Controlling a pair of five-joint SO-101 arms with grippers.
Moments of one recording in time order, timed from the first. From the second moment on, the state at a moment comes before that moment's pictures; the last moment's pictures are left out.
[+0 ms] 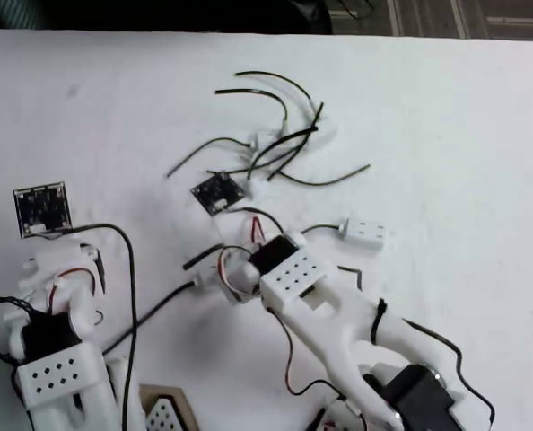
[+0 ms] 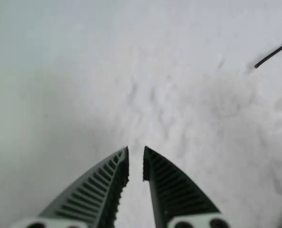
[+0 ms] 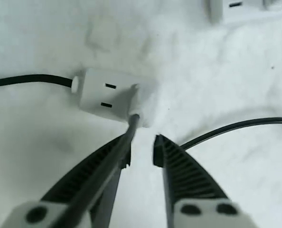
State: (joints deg) left arm -26.9 -73.4 75.6 53.9 -8.6; right arm -42.5 -17.4 43.5 55.0 -2.4
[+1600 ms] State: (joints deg) left arm -26.9 -73.4 75.6 53.9 -8.6; right arm -35.1 9.6 16.4 39.6 9.0
